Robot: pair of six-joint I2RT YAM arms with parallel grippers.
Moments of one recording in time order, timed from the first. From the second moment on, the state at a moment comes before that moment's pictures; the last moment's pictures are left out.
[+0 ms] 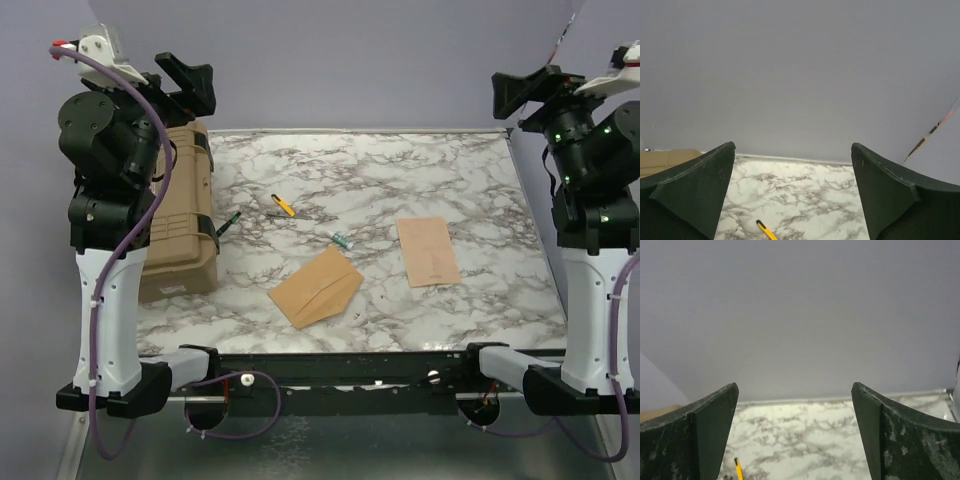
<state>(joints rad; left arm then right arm) -0.14 1.21 1.90 -0.46 -0.04 -0.32 0.00 1.15 1.75 -0.33 -0.11 0.28</state>
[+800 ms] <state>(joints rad) -0.42 1.51 1.20 -0.11 0.40 -0.63 -0.02 1.50 1.17 -0.55 -0.01 0.48</state>
